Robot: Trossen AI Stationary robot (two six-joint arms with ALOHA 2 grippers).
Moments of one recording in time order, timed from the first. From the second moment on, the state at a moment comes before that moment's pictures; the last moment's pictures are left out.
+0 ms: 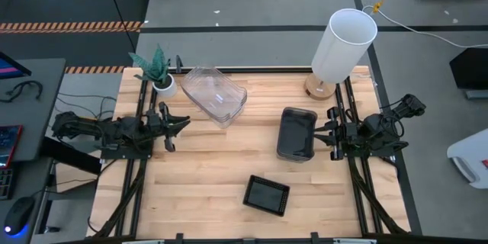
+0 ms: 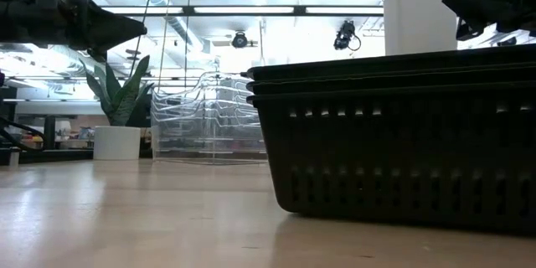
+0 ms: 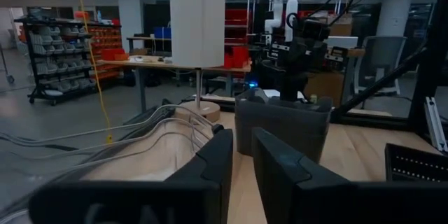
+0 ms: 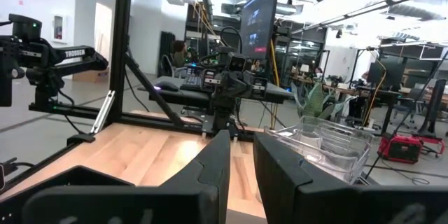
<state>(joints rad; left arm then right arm) -0.17 0.13 0.01 0.26 -0.47 0.01 0.47 0.01 0.02 0.19 0.45 -0.25</state>
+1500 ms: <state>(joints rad) -0.17 0.13 0.01 0.26 -0.47 0.01 0.47 0.01 0.02 0.19 0.45 -0.25</state>
